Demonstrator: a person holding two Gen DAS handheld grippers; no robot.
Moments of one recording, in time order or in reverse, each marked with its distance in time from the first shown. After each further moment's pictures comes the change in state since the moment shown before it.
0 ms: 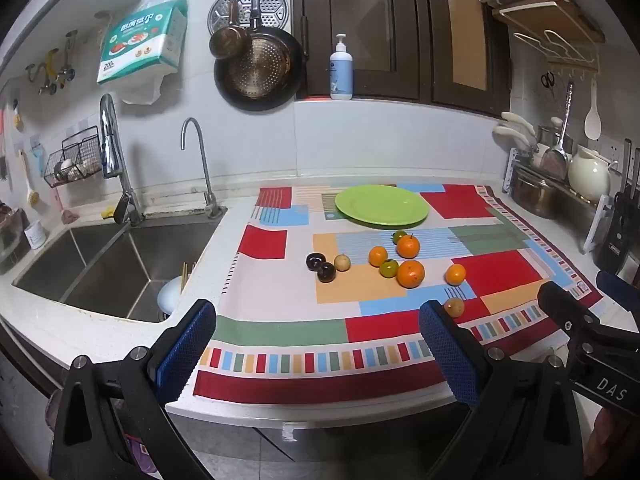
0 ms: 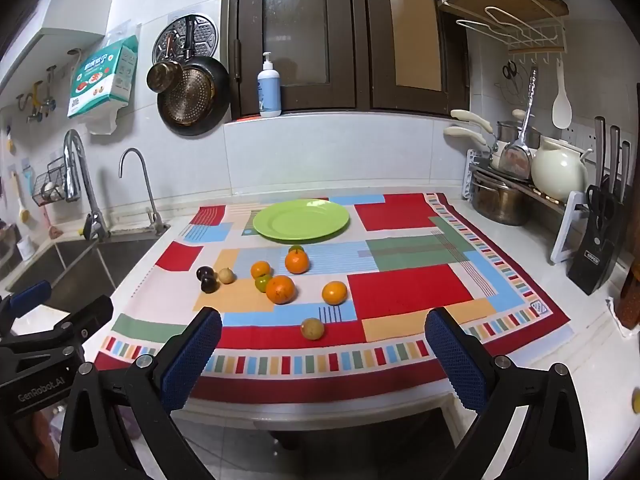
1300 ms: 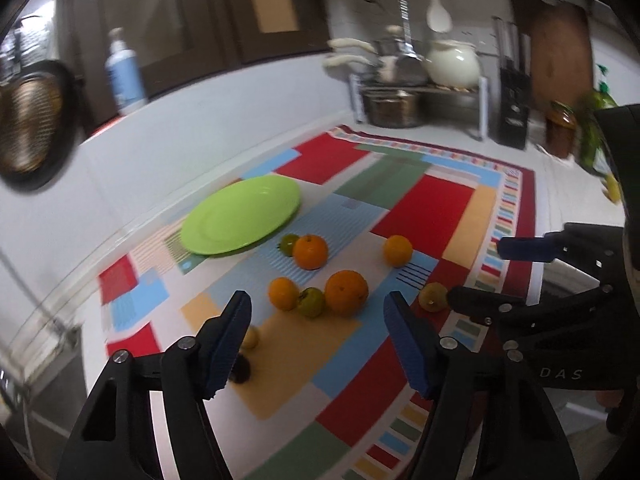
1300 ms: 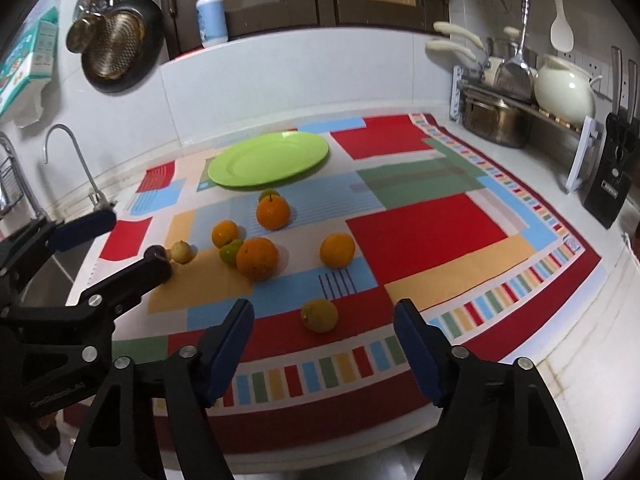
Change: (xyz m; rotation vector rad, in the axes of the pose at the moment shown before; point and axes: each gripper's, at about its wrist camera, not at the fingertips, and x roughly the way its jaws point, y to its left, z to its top) left arm 0.158 -0.043 0.044 0.580 0.046 -0.557; right arm 0.125 0.023 -0.010 0.160 0.263 -0.132
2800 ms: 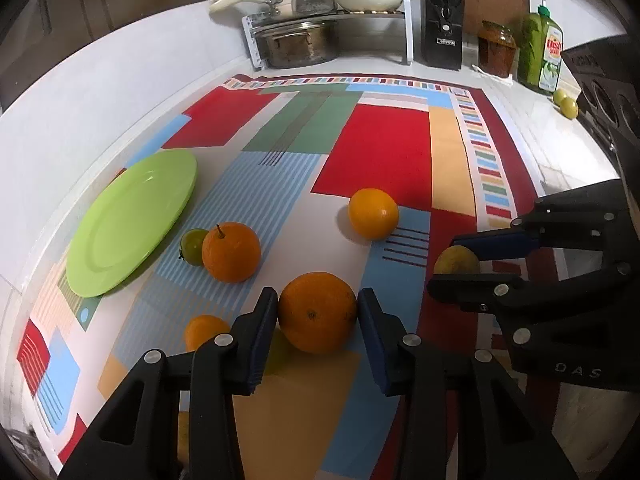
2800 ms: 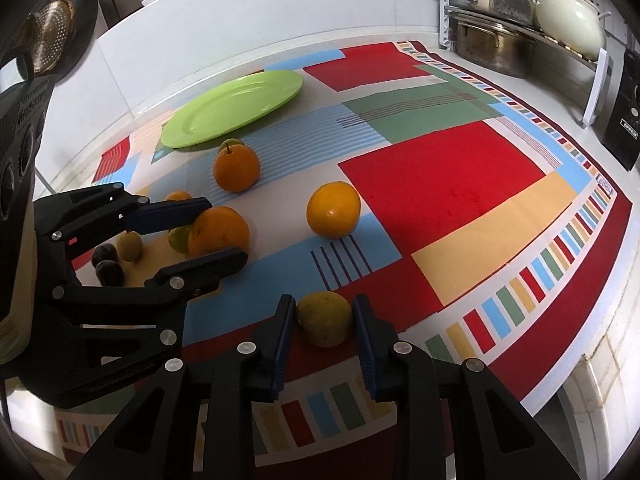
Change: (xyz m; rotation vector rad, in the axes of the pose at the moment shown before) left arm 0.110 0.000 0.007 0.232 0.164 -0.300; right arm 0.073 -0.005 0.006 0.129 0.183 -0.026
